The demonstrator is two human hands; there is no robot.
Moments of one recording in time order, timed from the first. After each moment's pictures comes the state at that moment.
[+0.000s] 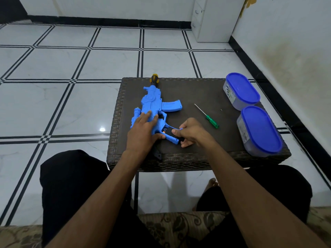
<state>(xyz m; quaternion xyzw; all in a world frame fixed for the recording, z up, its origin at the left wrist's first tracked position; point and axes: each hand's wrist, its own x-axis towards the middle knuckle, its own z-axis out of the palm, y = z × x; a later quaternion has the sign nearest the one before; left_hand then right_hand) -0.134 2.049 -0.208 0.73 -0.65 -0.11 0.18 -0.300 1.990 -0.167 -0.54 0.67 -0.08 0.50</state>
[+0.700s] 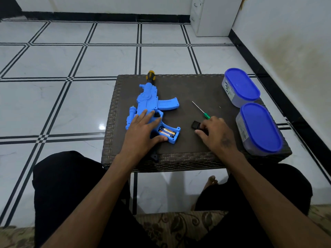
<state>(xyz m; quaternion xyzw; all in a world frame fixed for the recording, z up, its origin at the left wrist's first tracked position) -0.139 2.053 -0.203 0.67 -0.71 -0.09 0.20 -0.387 1.995 -0.190 -0.79 0.61 -0.10 0.07</state>
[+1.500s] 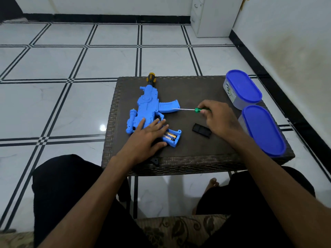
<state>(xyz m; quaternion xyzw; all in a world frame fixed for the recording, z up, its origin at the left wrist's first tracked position) -0.130 2.049 -0.208 0.56 -0.81 -0.11 0.14 -0.373 1.967 -0.134 -0.80 0.55 -0.19 0.16</state>
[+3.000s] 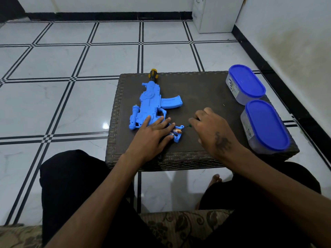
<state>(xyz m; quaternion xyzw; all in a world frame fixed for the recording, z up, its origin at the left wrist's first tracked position) -0.146 2.055 -0.208 0.57 -0.81 -0.05 0.10 -0.345 2.035 -0.112 -0.89 0.46 0.06 -0.06</state>
